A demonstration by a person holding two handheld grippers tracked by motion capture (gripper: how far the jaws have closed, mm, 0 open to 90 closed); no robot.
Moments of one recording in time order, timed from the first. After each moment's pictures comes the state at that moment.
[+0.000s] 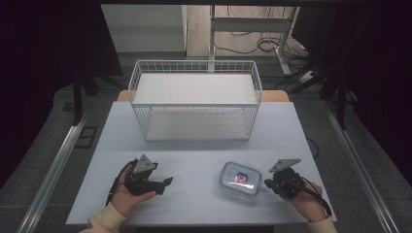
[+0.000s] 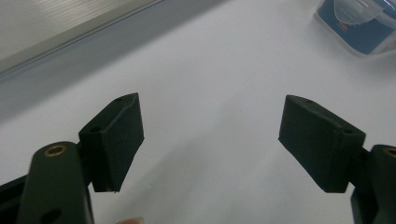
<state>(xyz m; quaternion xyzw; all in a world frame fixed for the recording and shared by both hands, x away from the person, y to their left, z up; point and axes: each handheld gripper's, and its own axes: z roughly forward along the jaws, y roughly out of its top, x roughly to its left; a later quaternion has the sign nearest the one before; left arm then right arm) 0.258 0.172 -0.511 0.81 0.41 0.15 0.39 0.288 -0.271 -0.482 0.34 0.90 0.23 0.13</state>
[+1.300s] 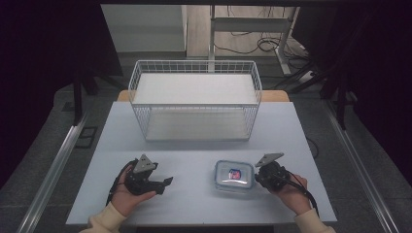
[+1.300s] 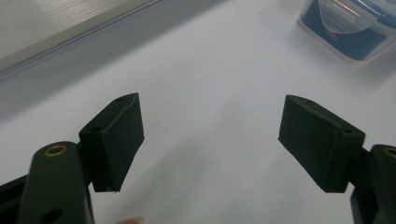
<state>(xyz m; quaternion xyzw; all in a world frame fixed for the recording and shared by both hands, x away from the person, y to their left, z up) 0.259 0.171 -0.512 0.81 0.41 0.15 0.39 0.308 -0.238 -0.488 0.32 0.91 0.22 0.14</state>
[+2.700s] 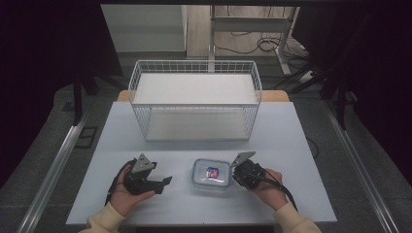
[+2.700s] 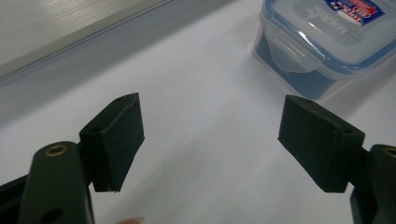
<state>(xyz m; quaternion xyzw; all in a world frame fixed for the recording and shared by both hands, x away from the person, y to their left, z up) 0.258 0.174 -0.510 0.81 0.41 0.15 0.39 0.311 -0.170 -0.492 0.25 0.93 0.23 0.14</state>
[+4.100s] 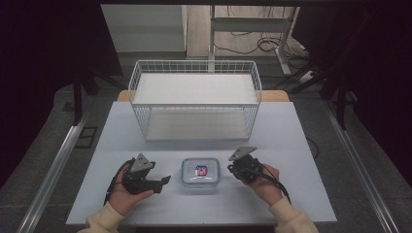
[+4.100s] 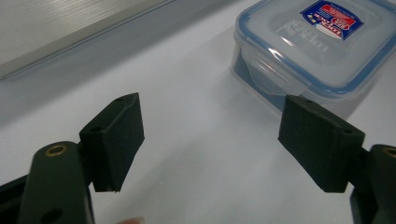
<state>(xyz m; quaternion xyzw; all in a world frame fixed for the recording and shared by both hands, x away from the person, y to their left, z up) 0.259 0.179 -0.511 0.81 0.42 0.15 0.39 0.318 -0.172 -0.481 0.28 0.90 0.29 0.15</state>
